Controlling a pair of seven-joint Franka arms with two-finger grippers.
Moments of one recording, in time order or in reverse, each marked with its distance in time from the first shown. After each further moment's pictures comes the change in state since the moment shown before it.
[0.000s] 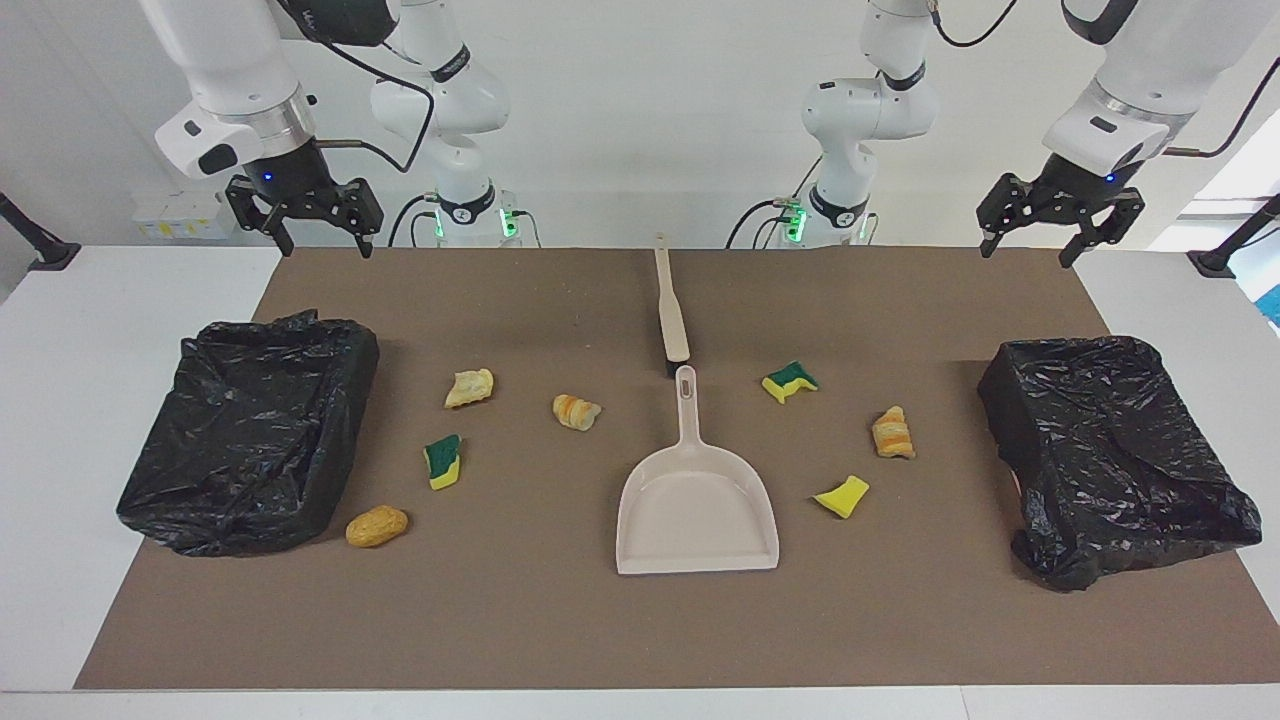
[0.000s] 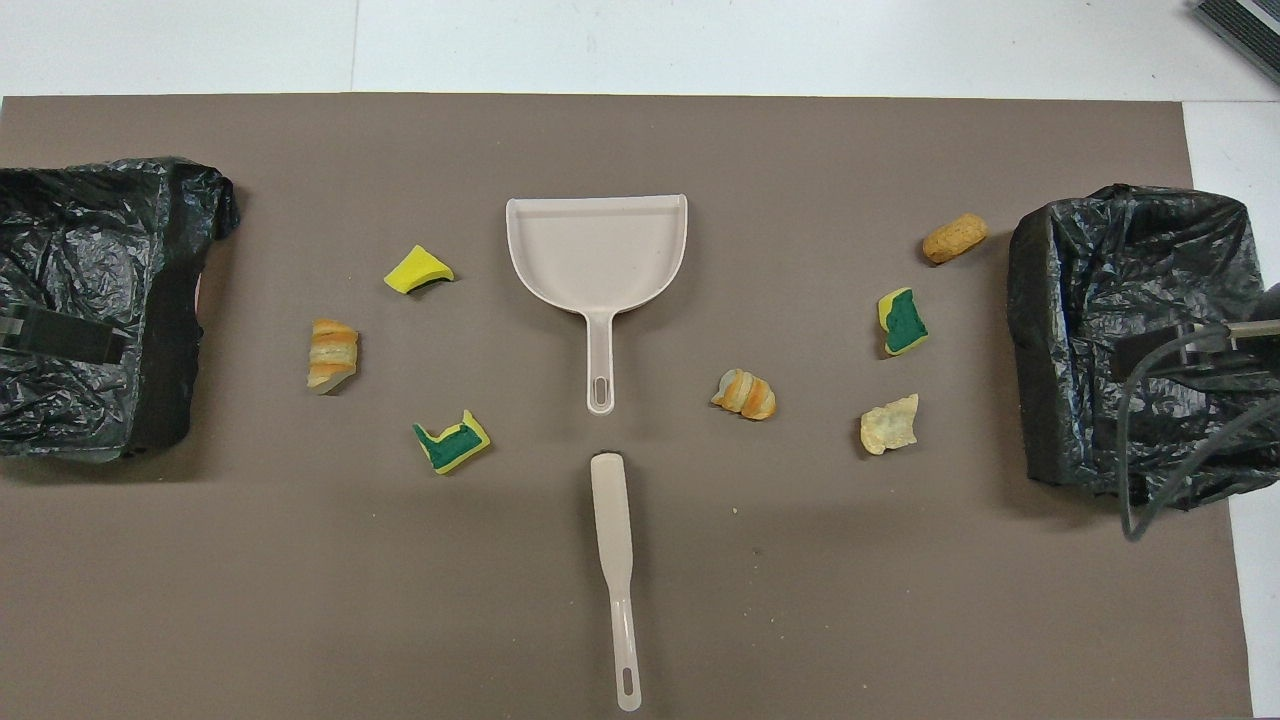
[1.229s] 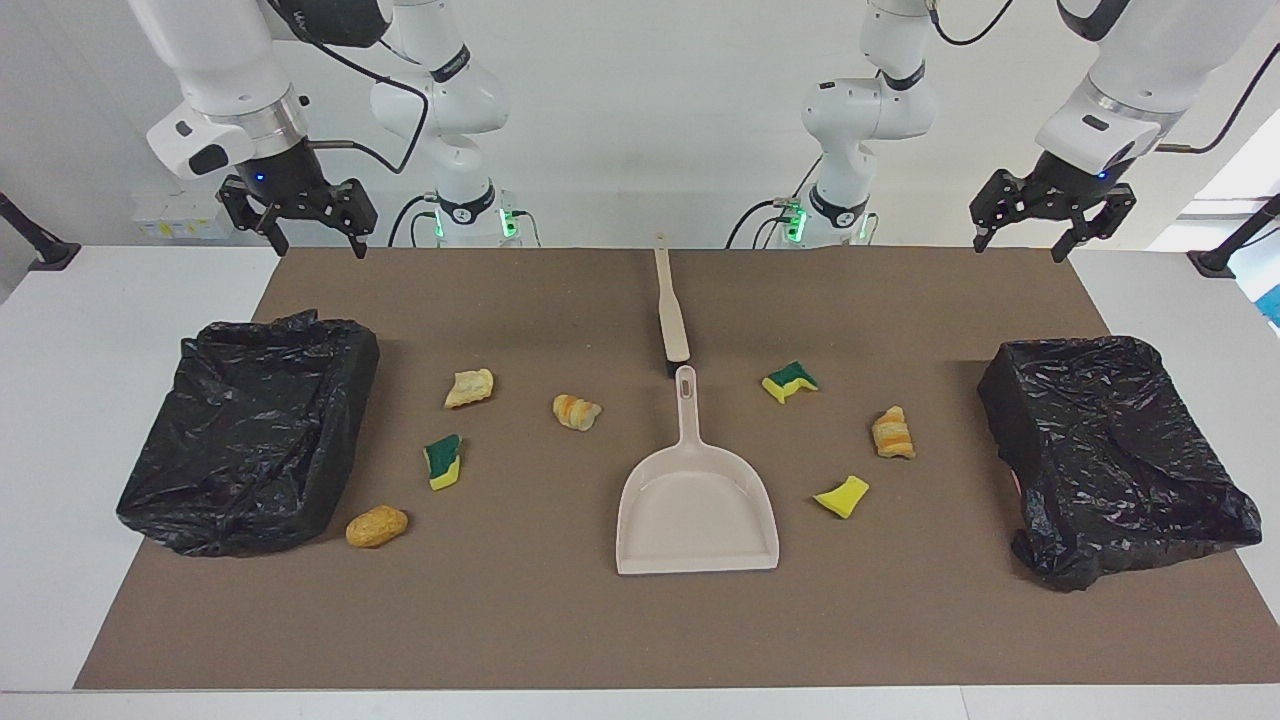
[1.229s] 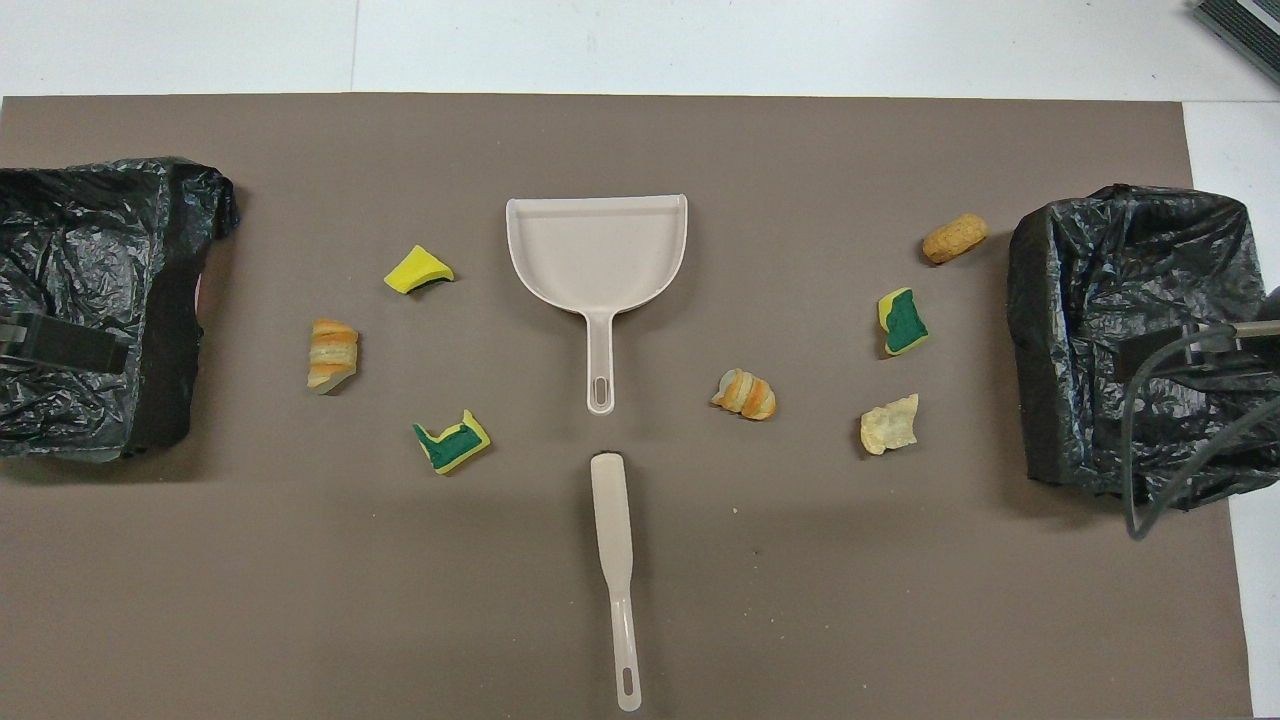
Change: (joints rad) left arm -0.003 -0.006 -0.018 0.000 0.000 -0.027 -0.013; right arm -0.002 -0.001 -0.011 -0.002 0.002 0.001 0.000
